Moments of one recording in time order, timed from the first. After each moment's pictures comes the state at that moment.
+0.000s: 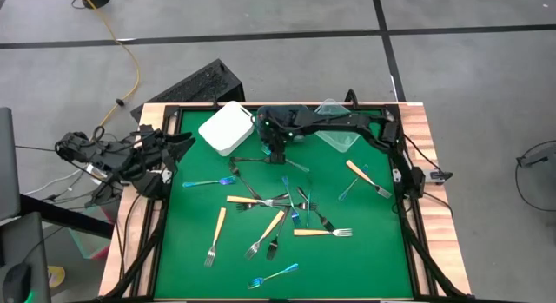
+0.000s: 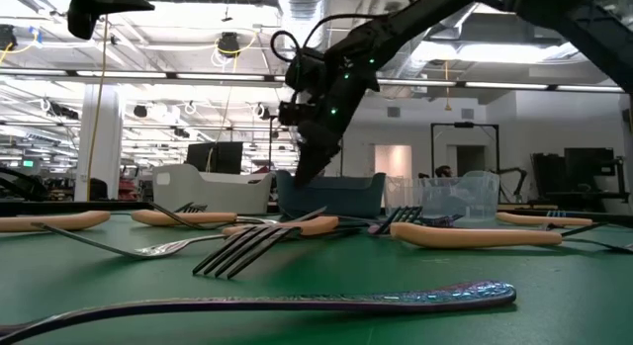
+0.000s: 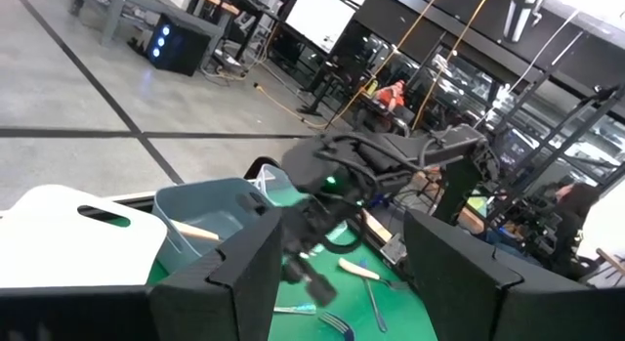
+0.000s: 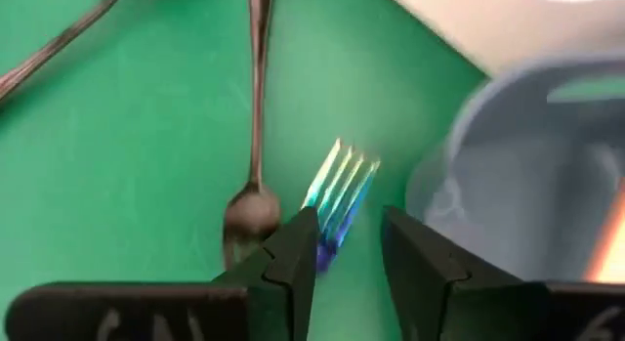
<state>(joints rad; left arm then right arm) -0.40 0.36 0.67 -0.42 -0.97 -0.69 -0.35 2.17 1.76 -0.64 -0.09 -0.28</state>
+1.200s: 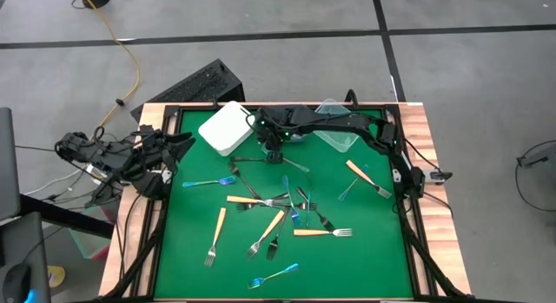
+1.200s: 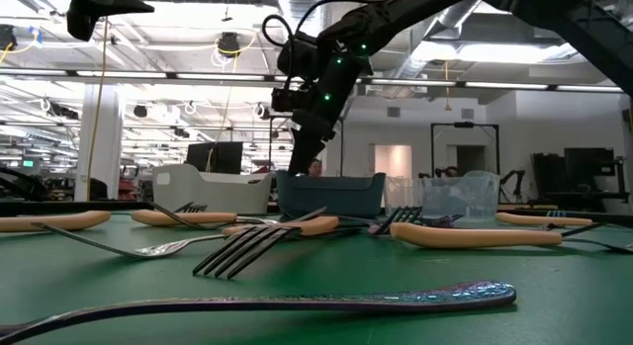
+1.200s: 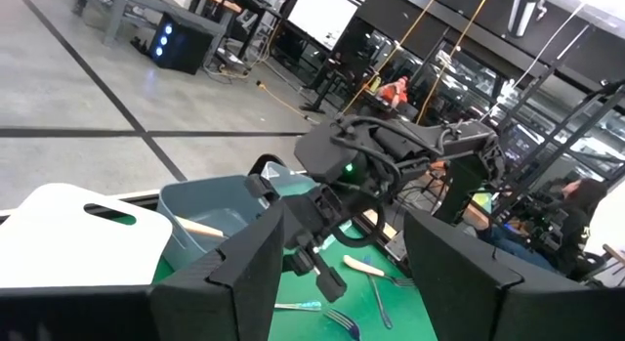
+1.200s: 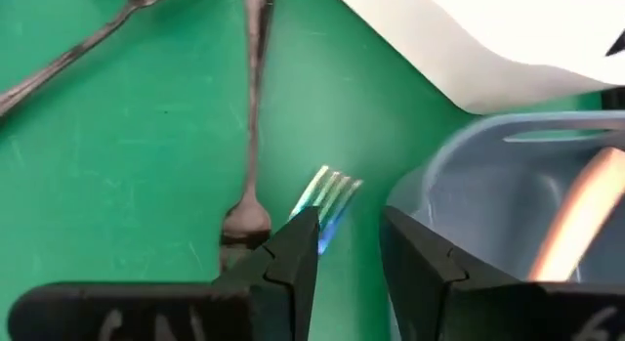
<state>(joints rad) -0.39 0.36 0.67 -0.44 -0.98 -0.69 -0.32 2.20 1.86 -0.70 -0.02 -0.31</state>
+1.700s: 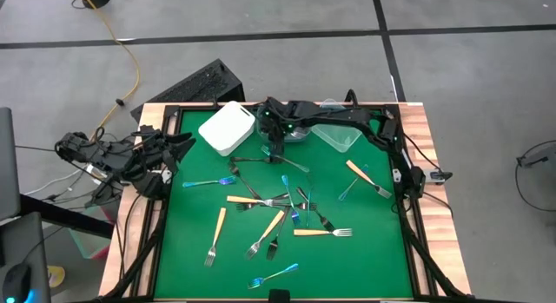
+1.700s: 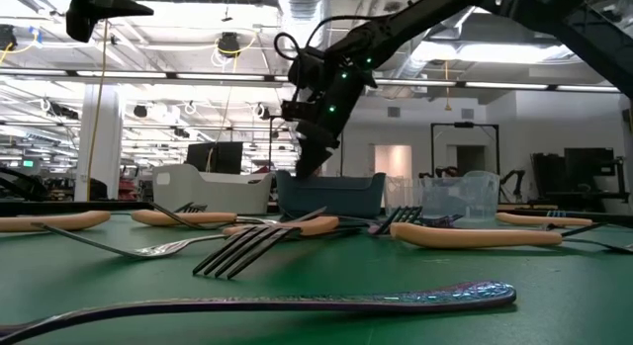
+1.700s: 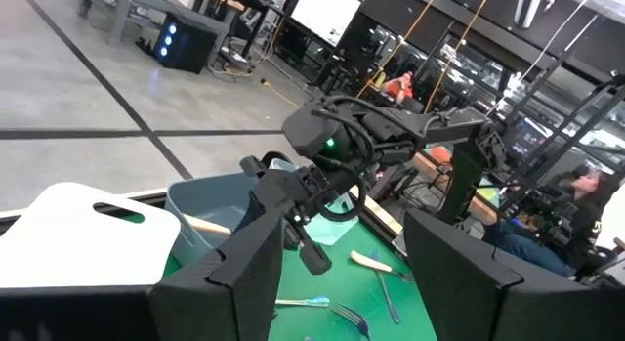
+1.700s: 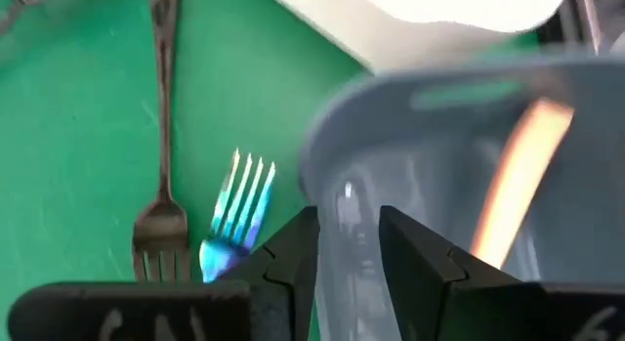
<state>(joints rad) -0.39 0.36 0.67 -0.46 -0.98 -0.70 -0.38 2.19 1.83 -0.65 -0.03 -0.27</state>
